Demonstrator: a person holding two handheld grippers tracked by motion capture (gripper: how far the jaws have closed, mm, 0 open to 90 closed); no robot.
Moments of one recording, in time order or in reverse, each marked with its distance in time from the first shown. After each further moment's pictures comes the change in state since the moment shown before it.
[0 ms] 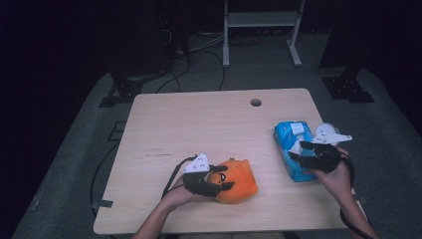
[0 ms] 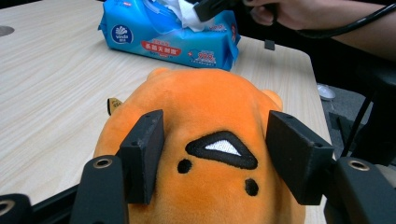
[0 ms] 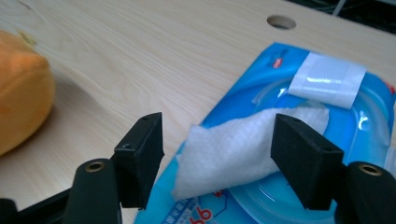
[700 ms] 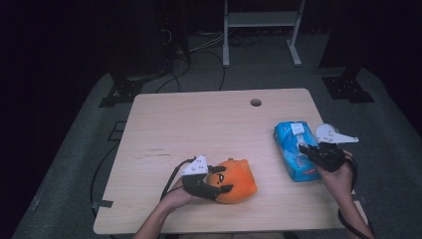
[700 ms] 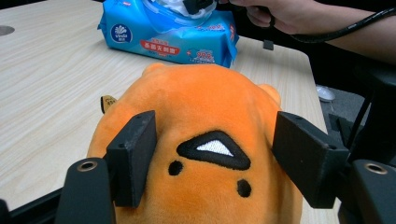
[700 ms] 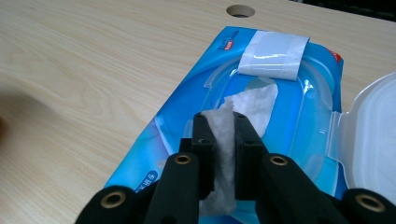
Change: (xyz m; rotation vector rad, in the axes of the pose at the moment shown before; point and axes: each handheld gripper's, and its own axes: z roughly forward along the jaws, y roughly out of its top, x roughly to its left) left arm -0.002 -0.005 -0.002 -0.010 0.001 0.000; right arm -0.011 -0.010 -0.004 -0.023 -0.098 0.116
